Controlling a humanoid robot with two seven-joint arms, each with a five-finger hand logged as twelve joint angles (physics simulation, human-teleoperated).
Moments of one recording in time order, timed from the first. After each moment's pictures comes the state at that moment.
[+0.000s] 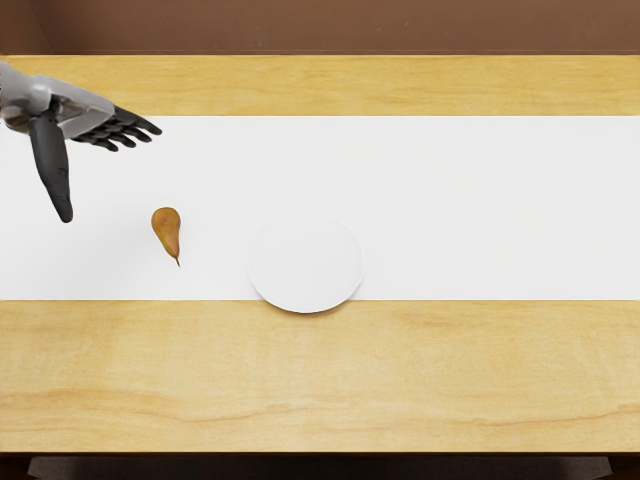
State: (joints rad) left arm -2.14 0.48 1.39 -1.15 0.07 -0.61 -0.42; right arm -0.11 0.00 0.03 0.22 0.04 0.08 0.15
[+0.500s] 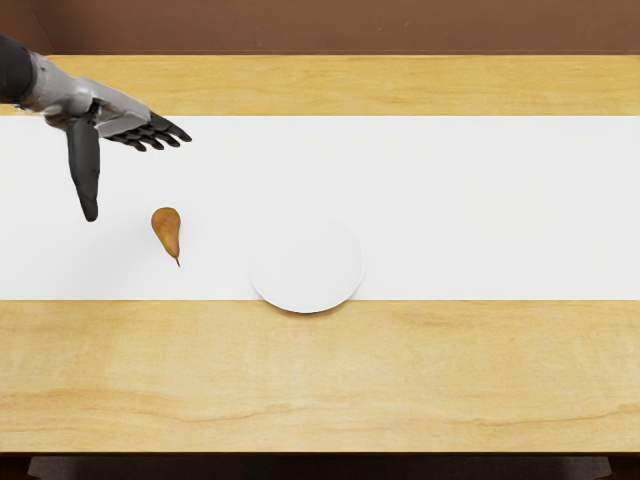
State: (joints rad) left arm -2.11 0.33 1.35 -1.09 0.12 -0.61 -0.43; right arm -0.10 0.00 0.03 0.22 0.05 0.08 0.15
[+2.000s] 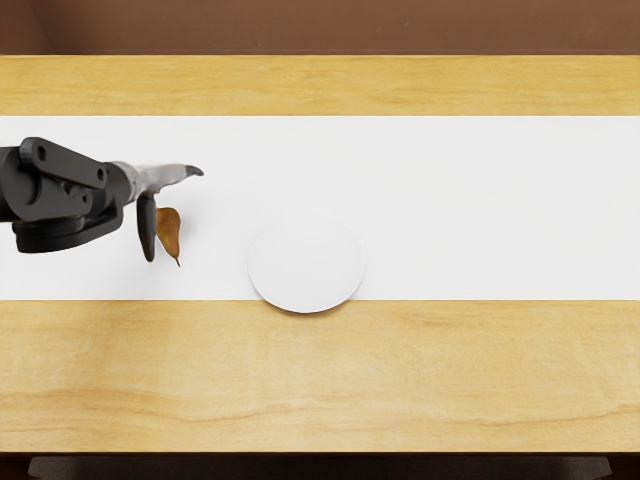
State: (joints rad) left arm -1.79 0.19 1.24 -1.27 0.10 0.30 -0.10; right arm -0.10 0.00 0.03 0.22 0.05 0.08 0.15
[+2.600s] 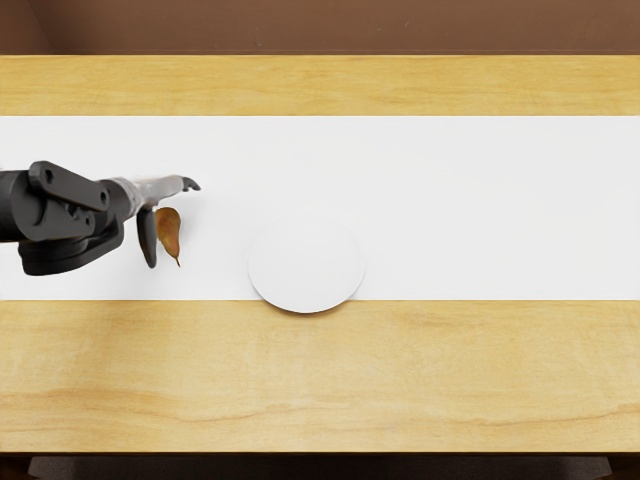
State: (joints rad) left arm -1.73 0.19 1.24 -1.27 0.10 0.38 -0.10; right arm -0.10 0.00 0.03 0.22 0.05 0.08 0.15
